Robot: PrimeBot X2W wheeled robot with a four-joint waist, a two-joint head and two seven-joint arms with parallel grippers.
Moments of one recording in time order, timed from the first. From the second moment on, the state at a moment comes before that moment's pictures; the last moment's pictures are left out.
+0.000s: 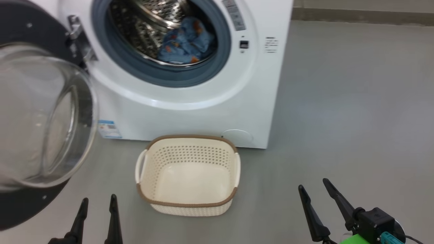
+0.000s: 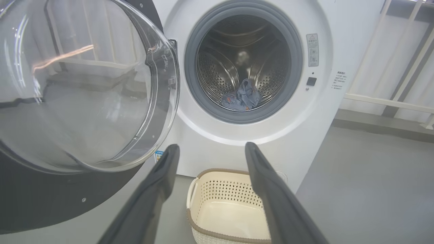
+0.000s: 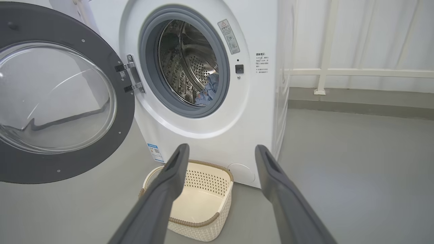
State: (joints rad) left arm 0.12 0.05 -0.04 0.03 -0.24 -0.02 -0.26; right arm 0.11 -0.05 0.10 -0.06 0.18 0.12 -0.13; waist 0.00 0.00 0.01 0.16
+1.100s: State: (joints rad) left arm 0.14 0.05 0.01 -0.04 -0.23 0.01 -0.26; right arm 0.06 -0.05 0.20 -0.01 0.19 0.12 -0.15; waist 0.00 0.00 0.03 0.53
